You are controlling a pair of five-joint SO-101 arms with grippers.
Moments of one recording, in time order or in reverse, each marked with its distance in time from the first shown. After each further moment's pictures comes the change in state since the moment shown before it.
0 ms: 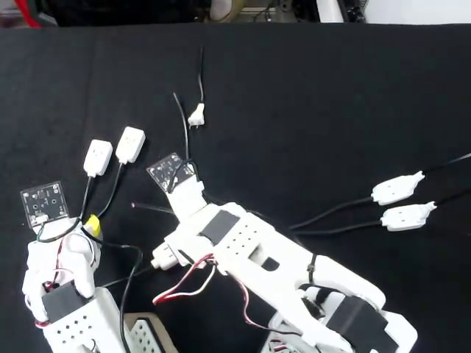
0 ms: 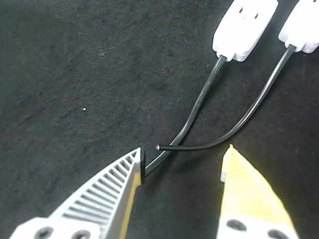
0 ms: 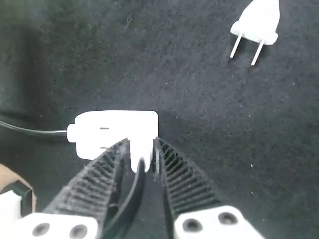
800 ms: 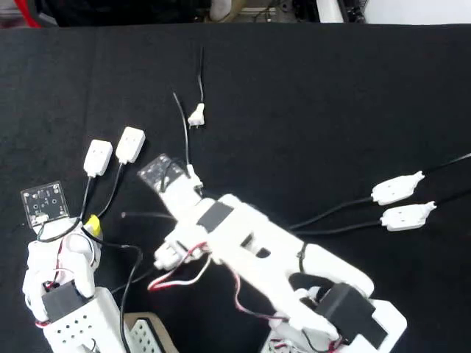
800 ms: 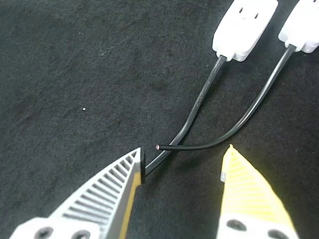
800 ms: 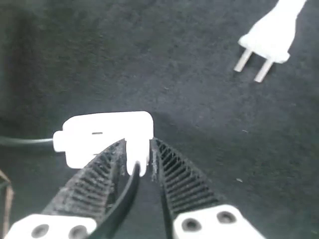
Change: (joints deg) left arm 0.0 0.0 0.0 0.0 0.0; right arm 4.5 8.0 -3.3 0.5 11.5
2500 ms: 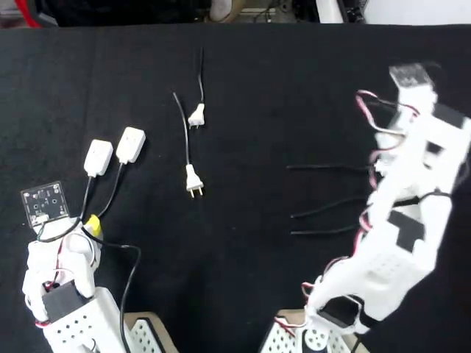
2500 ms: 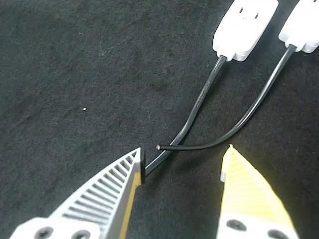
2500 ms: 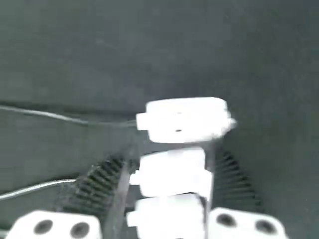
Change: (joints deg) left arm 0.0 0.0 0.0 0.0 0.0; right arm 72.4 30.9 -57.2 23.2 35.7
